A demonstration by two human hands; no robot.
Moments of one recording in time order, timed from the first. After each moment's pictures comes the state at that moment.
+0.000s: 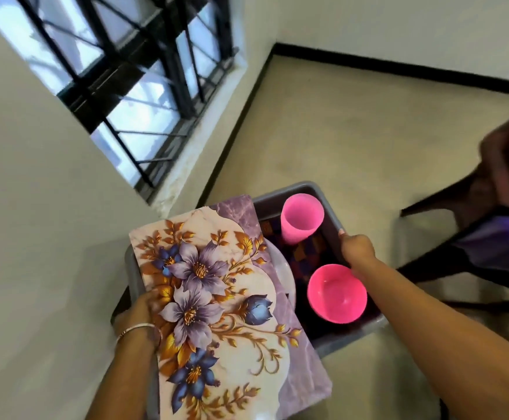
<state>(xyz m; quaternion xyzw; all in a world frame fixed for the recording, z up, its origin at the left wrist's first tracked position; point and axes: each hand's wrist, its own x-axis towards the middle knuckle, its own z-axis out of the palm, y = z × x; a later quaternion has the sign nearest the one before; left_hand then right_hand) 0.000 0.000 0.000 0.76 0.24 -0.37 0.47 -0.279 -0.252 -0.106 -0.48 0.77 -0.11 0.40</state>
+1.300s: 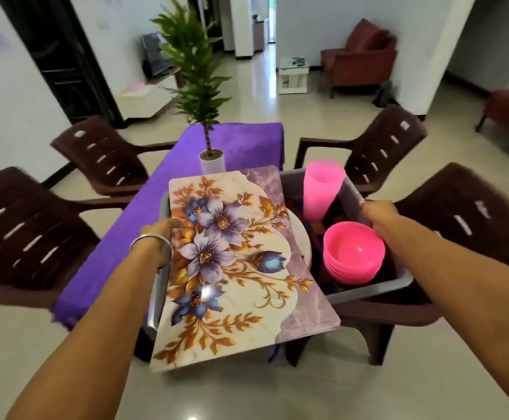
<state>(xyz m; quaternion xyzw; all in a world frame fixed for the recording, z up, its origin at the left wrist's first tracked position) -0.662 -0.094 0.176 0.38 -0.60 -0.71 0.06 -0.824 0.300 0.125 0.26 0.84 -0.47 0.01</state>
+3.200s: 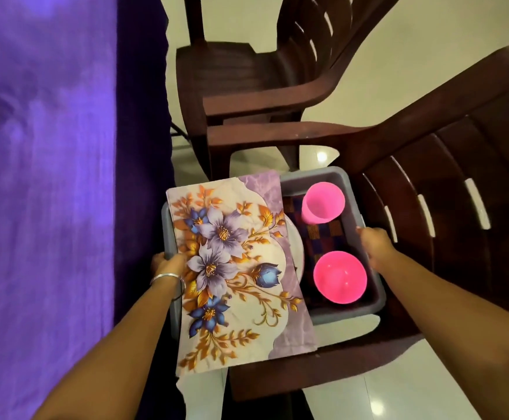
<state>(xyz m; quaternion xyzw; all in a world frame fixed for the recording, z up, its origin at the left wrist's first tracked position) -0.993 0.122 -0.190 0.54 -0.68 -0.47 -0.15 -1.025 0.519 -0.181 0.48 0.71 -0.47 0.21</state>
